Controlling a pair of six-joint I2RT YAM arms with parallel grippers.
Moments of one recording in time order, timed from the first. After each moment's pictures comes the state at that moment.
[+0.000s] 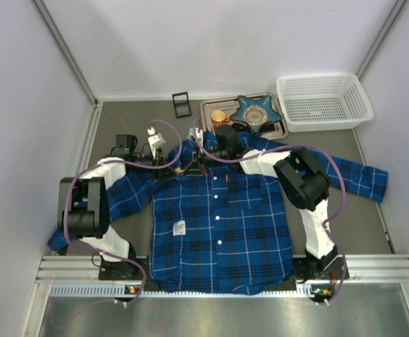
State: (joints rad) left arm 0.00 1.62 0.90 -0.29 1.19 0.50; right arm 0.69 2.10 1.32 0.42 -0.99 0.07
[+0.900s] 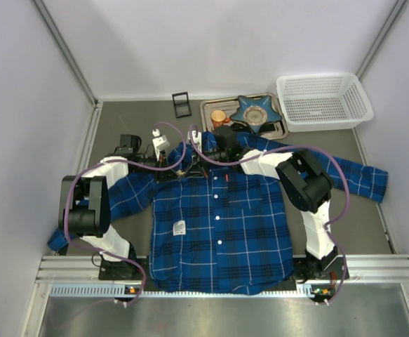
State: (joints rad) left arm -0.04 1.63 0.91 -0.34 1.15 0.55; right arm 0.71 2.06 1.32 0.29 -0.94 -0.09
